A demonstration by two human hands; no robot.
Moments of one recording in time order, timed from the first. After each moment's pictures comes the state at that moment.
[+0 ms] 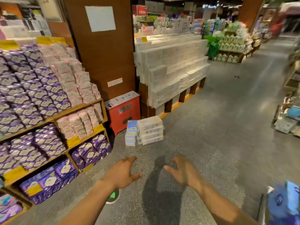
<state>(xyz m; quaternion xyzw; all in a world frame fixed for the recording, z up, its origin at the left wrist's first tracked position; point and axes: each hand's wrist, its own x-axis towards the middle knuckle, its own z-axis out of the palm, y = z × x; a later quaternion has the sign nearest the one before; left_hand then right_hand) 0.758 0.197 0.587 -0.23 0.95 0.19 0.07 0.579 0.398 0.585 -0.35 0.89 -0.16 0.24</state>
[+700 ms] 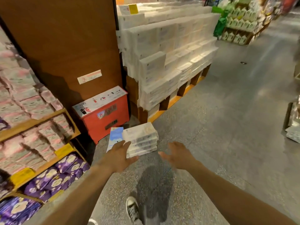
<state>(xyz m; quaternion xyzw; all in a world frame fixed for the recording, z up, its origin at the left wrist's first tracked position) 0.306 -0.133 0.514 -0.26 0.94 0.21 0.10 0.130 0.077 0.543 -0.35 0.90 -0.06 0.24</state>
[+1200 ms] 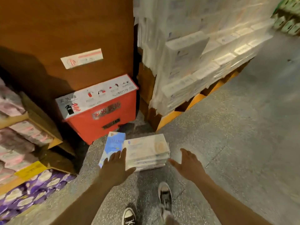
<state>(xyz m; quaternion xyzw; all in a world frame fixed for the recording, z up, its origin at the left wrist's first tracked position) 0.084 -0.384 0.287 -0.36 0.90 0.19 0.17 -0.143 -0.198 0.346 -0.32 0.90 0.00 0.29</state>
